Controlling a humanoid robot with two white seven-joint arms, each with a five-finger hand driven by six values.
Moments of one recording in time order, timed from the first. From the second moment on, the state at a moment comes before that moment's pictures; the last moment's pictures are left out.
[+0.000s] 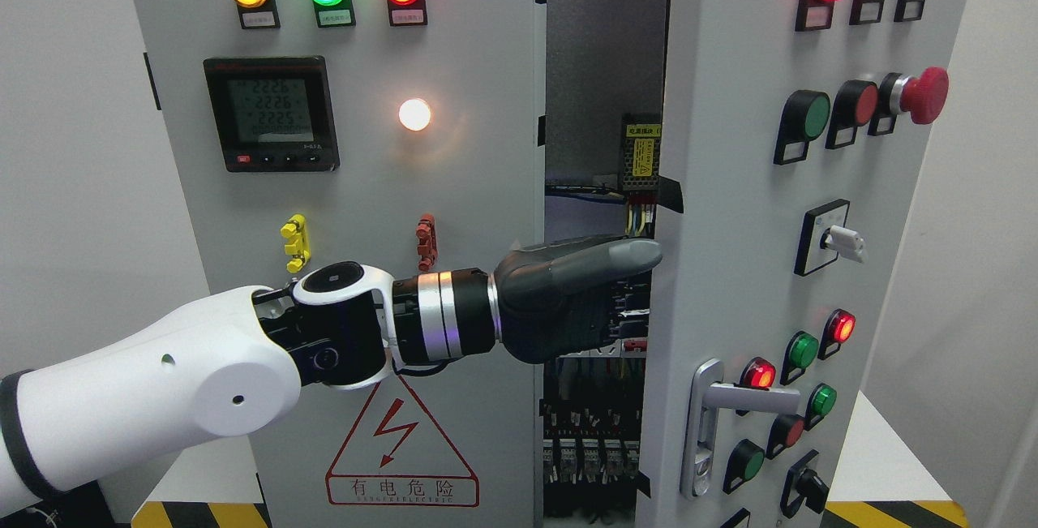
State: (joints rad) left arm -1.69 0.52 -1.50 -1.54 1.76 0.01 -0.41; right arm 0.00 0.13 0.00 -0.06 0.00 0.09 0.04
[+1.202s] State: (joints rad) left arm -1.69 0.24 -1.37 -1.52 1.68 0.15 -0.34; right arm 0.00 0.13 0.00 -0.06 0.00 0.09 0.04
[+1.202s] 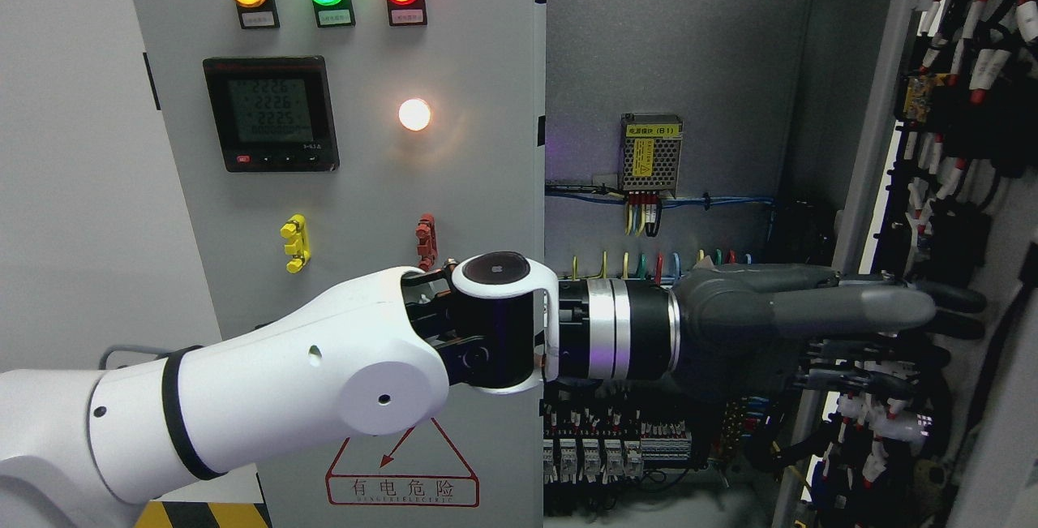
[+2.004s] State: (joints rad) left arm -1.66 0.02 -1.33 -1.42 1.61 0.14 -0.17; right arm 0.00 0.13 0.00 -0.06 0.00 0.09 0.04
